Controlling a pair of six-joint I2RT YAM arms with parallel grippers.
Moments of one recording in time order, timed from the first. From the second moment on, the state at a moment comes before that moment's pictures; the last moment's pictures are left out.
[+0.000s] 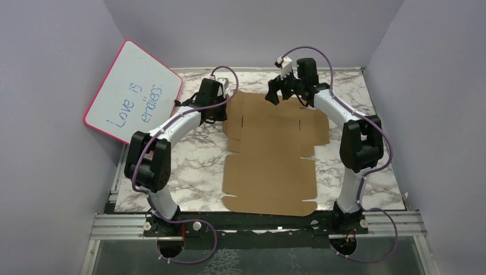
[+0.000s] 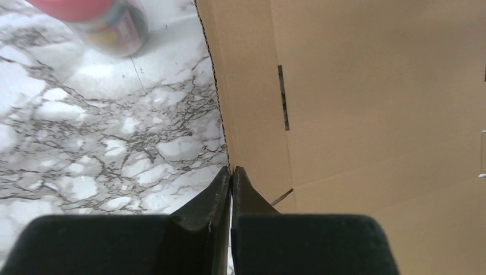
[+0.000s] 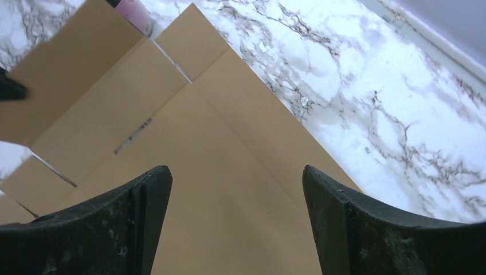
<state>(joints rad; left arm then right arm) -0.37 1.75 1.29 -0.34 0.11 -0.24 0.29 1.95 1.56 -0.16 -0.45 -0.19</state>
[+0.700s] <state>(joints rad) -0.38 1.57 1.27 -0.31 0.11 -0.06 0.16 2.19 1.94 -0.49 -0.77 -0.61</state>
